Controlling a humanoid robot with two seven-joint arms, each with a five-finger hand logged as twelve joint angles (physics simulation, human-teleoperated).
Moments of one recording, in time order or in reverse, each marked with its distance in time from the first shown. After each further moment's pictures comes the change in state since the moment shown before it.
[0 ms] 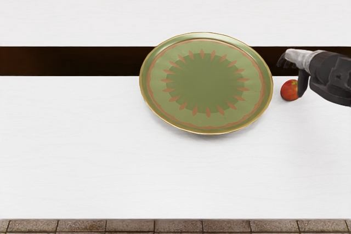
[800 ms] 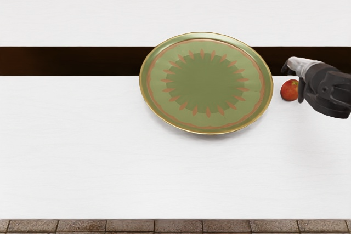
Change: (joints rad) left arm 0.000 0.000 0.000 0.000 0.000 0.000 0.000; right arm -0.089 0.089 -0.032 -0.131 0.001 -0.103 0.000
